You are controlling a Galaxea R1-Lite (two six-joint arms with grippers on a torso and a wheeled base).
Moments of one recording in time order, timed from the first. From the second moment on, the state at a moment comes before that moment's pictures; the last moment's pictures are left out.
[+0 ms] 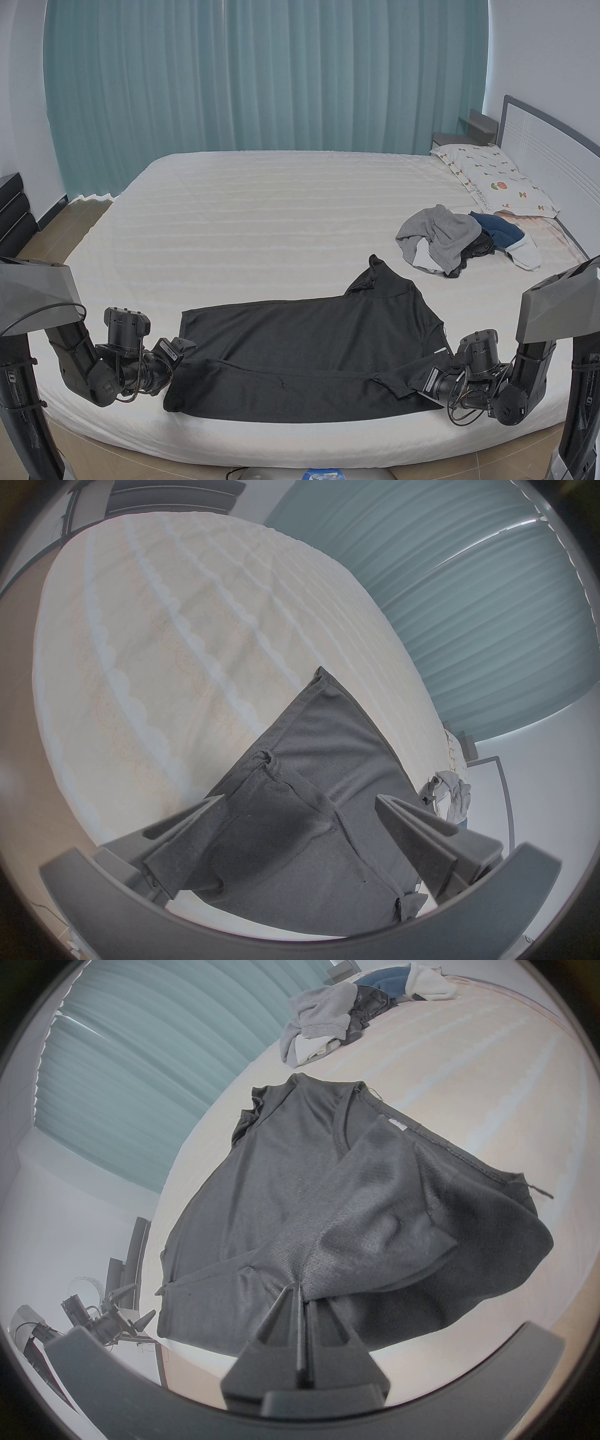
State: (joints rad) left arm -0.14 2.15 -0.45 -0.94 -0.07 -1.01; right arm 0.37 2.26 -0.33 -1.21 0.09 0.82
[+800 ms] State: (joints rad) left arm -0.14 2.15 -0.44 -0.94 -0.07 -1.01; right arm 0.41 2.15 -0.28 -1.12 0.09 0.81
